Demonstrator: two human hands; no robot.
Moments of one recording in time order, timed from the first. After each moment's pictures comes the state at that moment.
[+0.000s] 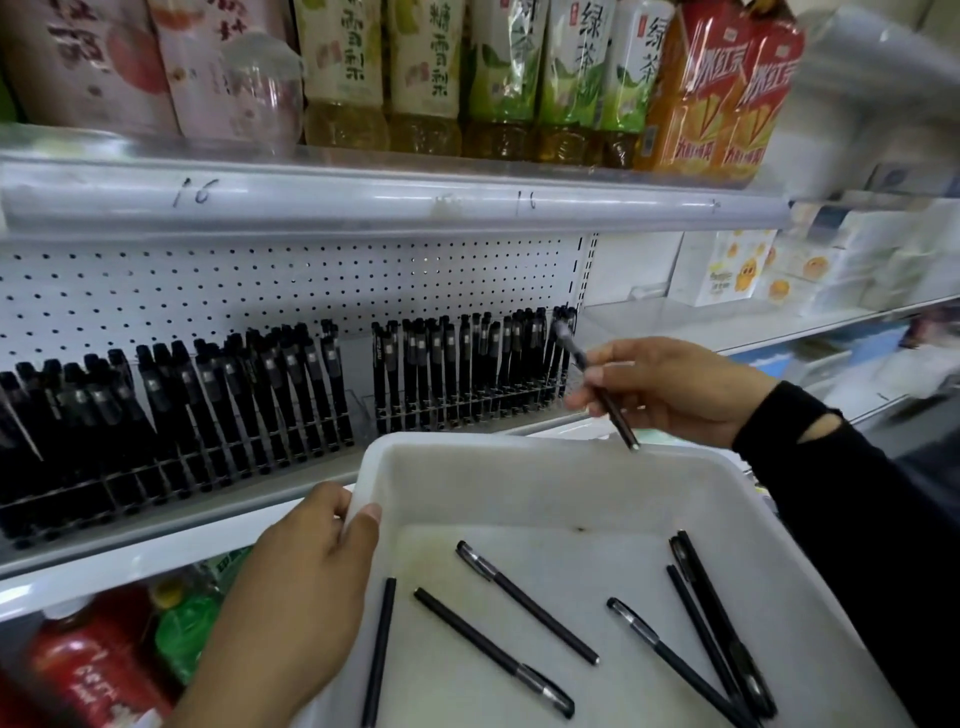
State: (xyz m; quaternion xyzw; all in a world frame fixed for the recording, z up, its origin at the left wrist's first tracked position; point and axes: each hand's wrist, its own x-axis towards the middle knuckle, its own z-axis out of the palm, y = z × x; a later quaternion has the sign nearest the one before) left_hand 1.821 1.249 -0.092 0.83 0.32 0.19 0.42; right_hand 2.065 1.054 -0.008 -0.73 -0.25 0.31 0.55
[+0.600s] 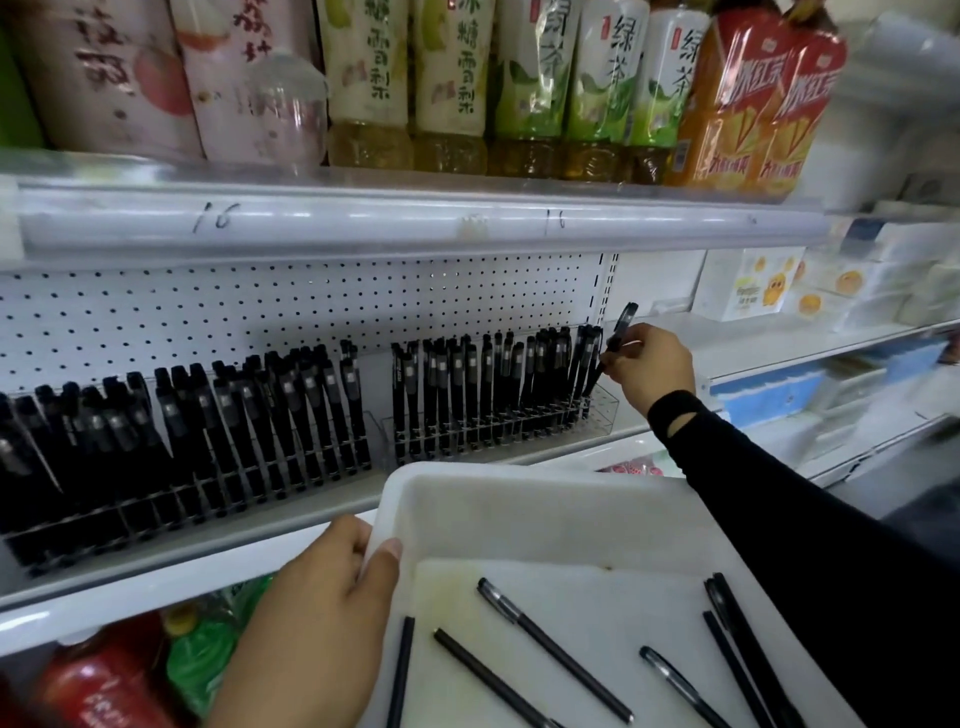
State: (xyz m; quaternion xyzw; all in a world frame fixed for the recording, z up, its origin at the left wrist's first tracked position) left_hand 1.831 1.258 -0.094 0.82 0.34 0.17 0.43; right_hand 2.170 1.120 -0.065 -0.87 -0.15 -0.14 0.45
